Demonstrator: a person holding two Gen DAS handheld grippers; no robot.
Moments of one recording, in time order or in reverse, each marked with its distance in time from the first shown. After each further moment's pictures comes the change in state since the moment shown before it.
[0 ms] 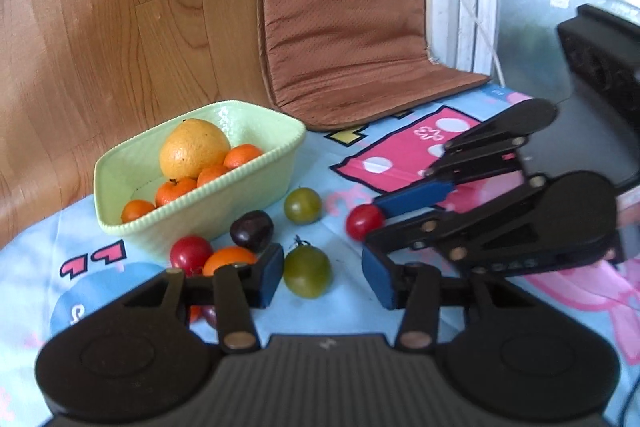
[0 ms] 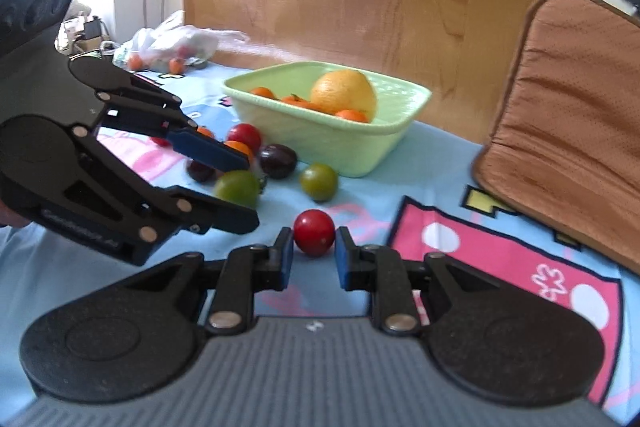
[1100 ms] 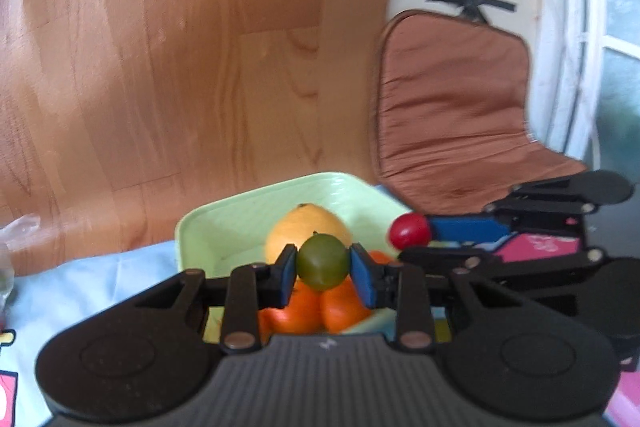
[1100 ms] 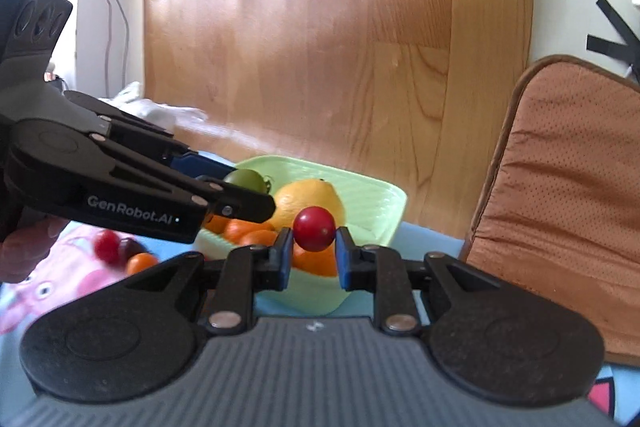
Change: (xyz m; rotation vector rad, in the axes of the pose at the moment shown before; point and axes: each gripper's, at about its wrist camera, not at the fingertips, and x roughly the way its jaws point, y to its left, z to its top) left arm 0.030 0.069 0.059 -0.166 -0.089 0.189; right arm 0.038 -0.019 0.055 0.041 -0.178 -0.121
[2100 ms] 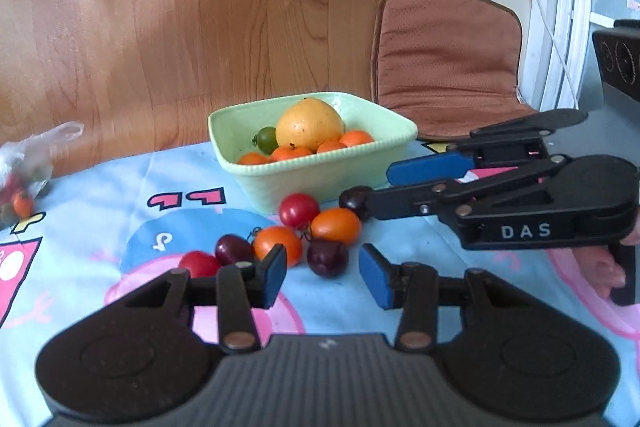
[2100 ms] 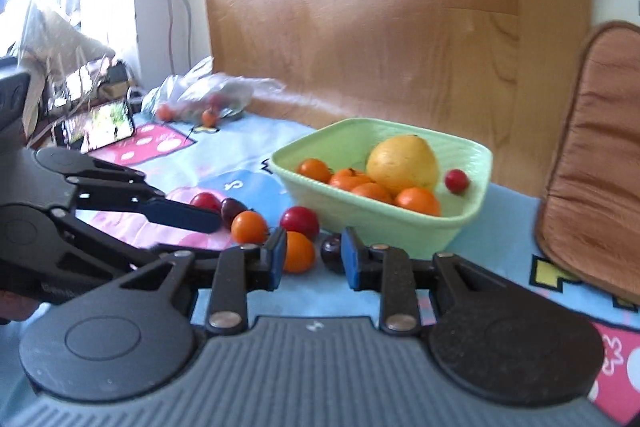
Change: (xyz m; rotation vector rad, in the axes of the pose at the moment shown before) left arm -0.076 -0.013 -0.083 -0.057 0.052 0.019; right arm -0.022 0.037 -0.012 0.007 0.094 0.207
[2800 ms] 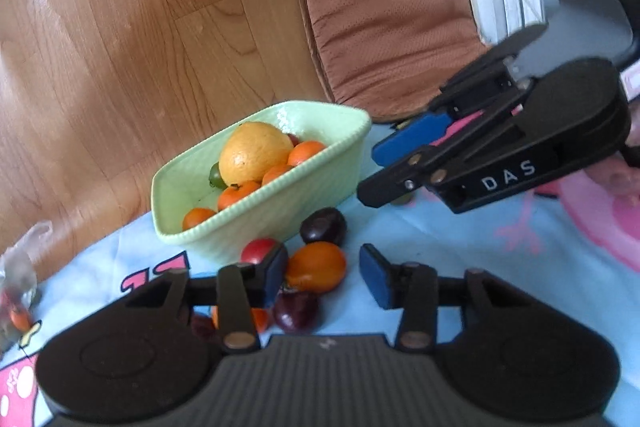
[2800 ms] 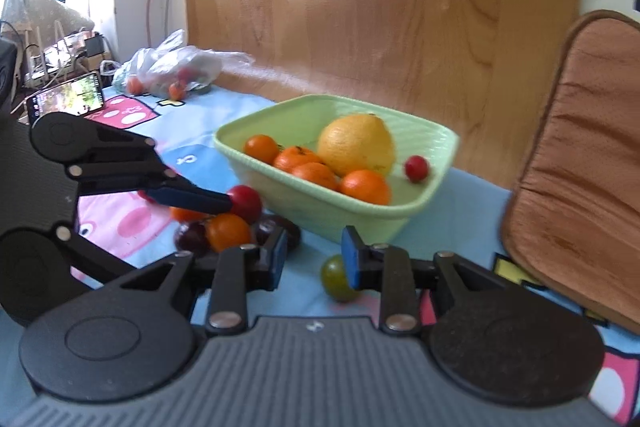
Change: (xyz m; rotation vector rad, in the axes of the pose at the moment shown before) left arm 0.034 -0.043 0.010 0.303 -0.005 0.014; right arm -0.002 -0.036 -0.004 -0.006 0.063 -0.059
